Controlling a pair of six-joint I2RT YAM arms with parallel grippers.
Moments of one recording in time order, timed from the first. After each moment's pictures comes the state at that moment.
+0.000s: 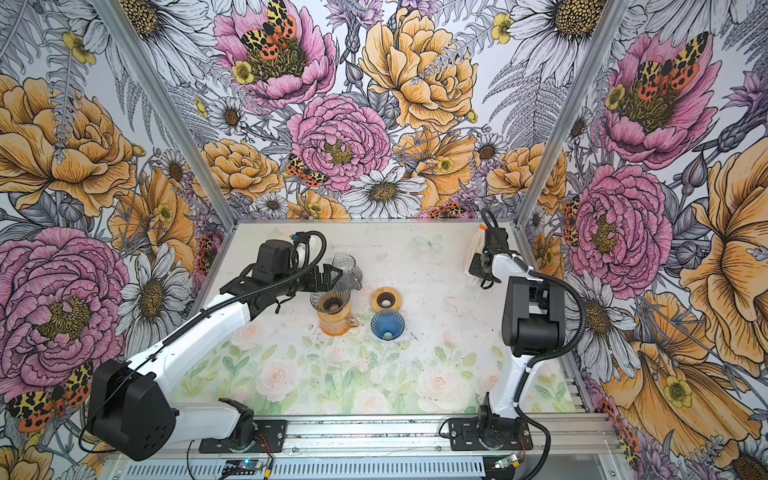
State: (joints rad) left arm -0.40 1.32 1.03 -0.35 0.23 -0.35; right arm -0.13 1.90 1.30 -0.44 0.01 0.28
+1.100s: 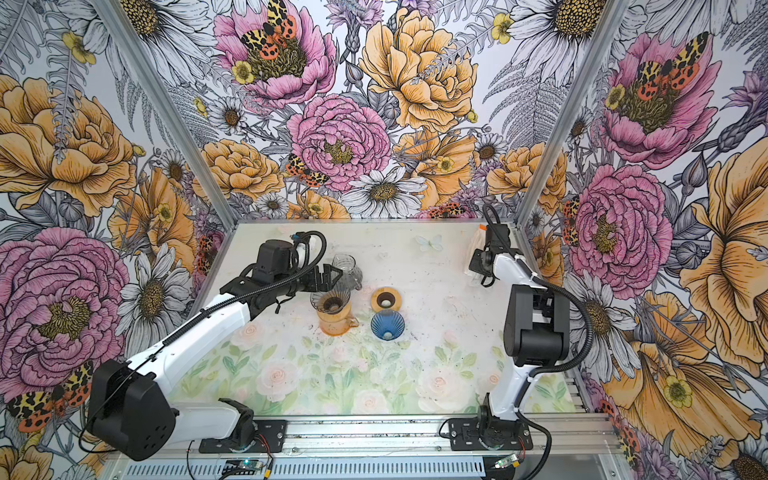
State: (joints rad) left arm -0.40 1.32 1.03 -0.35 0.23 -0.35; right arm -0.12 1.80 1.30 -0.47 0.01 0.28
